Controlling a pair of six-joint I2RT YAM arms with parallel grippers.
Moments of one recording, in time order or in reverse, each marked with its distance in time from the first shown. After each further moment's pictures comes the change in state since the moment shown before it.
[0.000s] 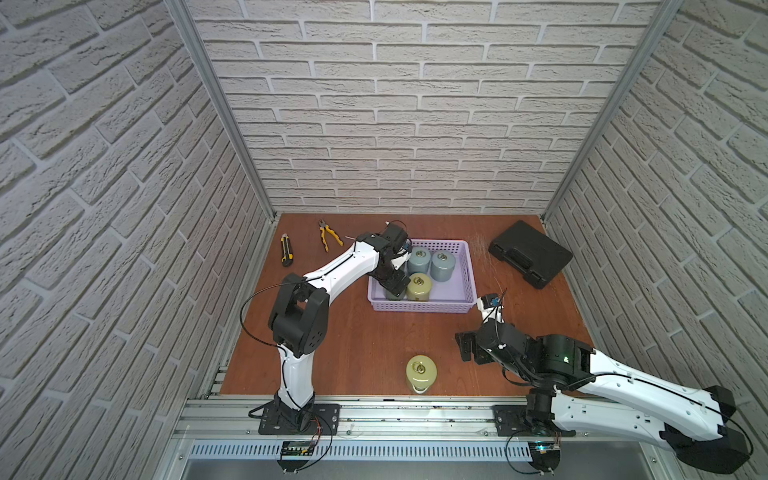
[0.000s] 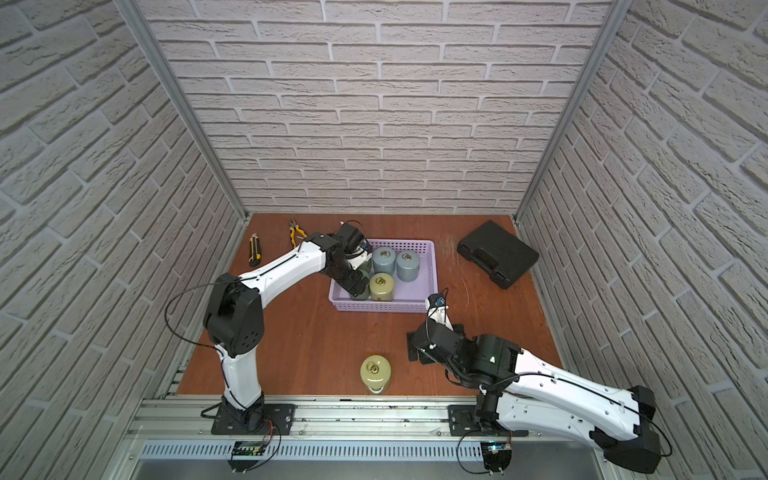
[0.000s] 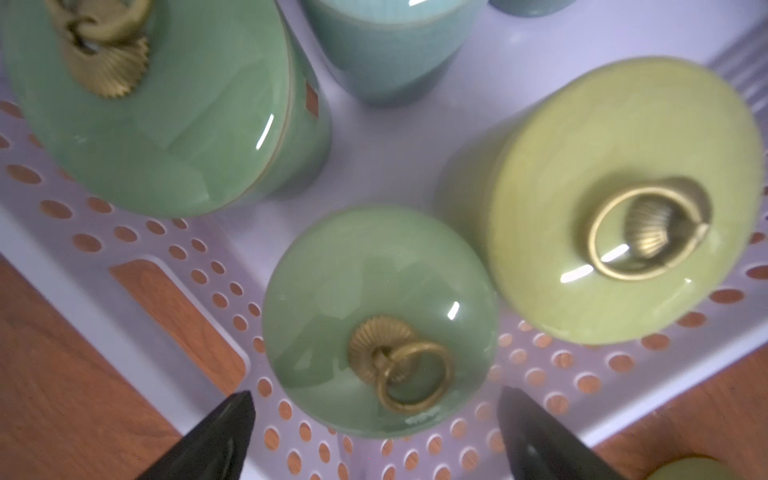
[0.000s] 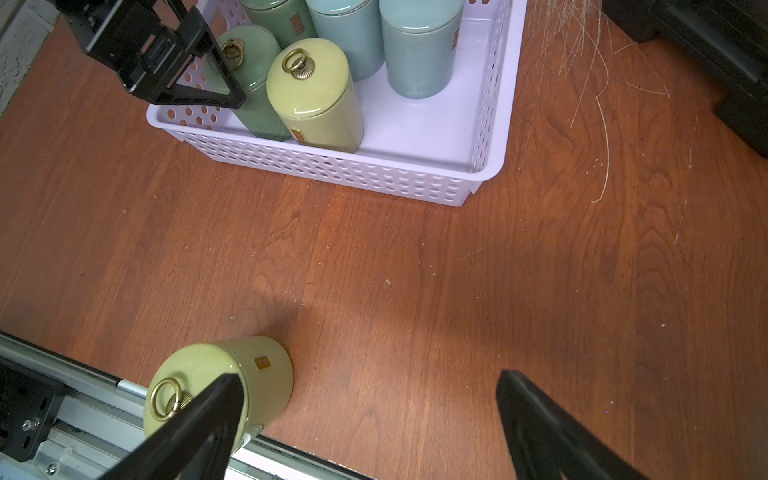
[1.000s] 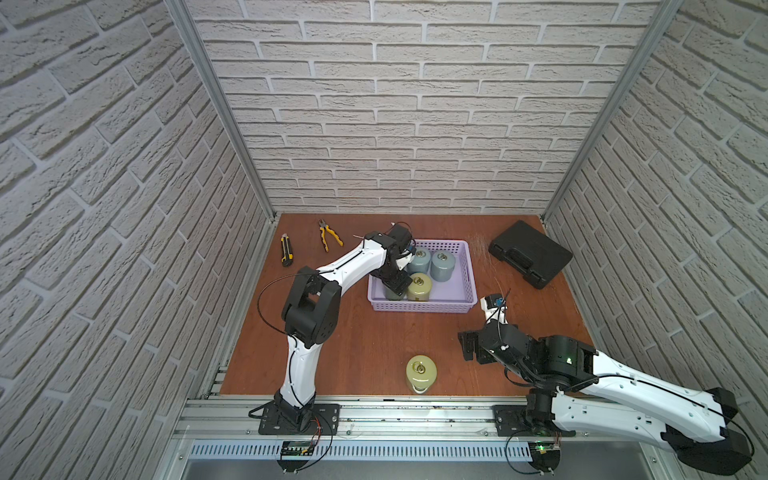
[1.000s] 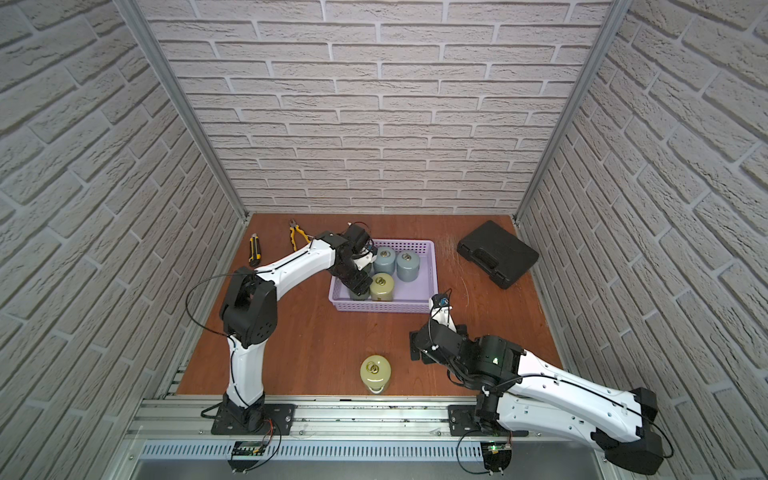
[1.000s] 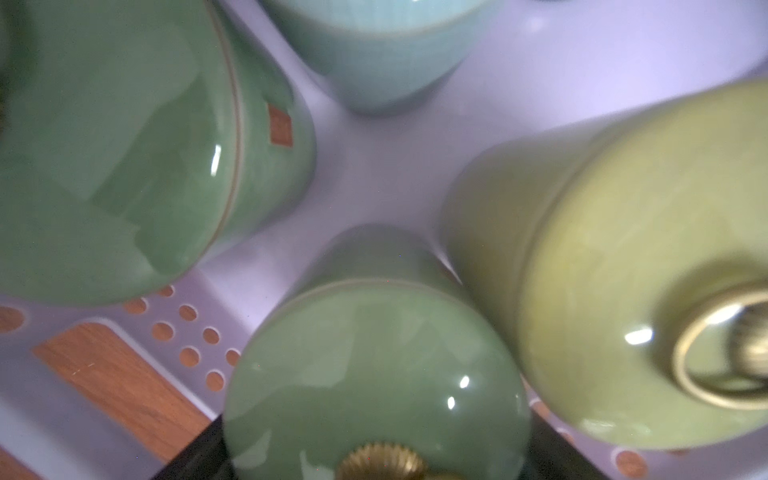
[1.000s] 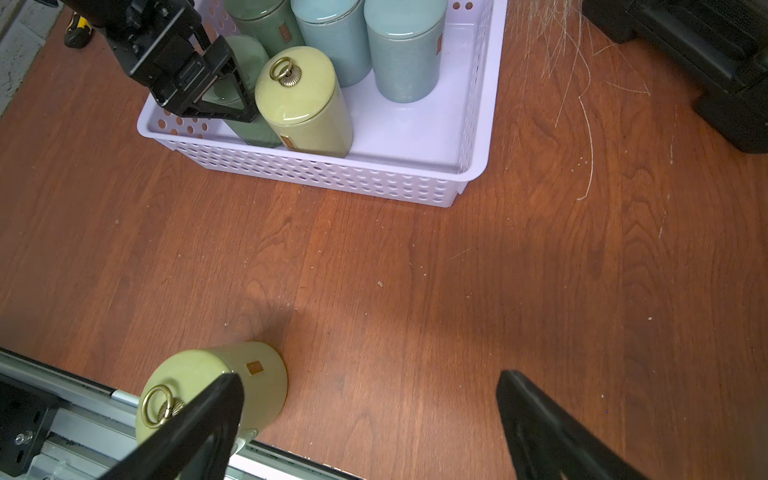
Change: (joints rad) left arm -0.005 0.109 0.082 -0.019 0.005 0.016; right arm 0.000 -0.018 -0.006 -0.015 0.023 0.021
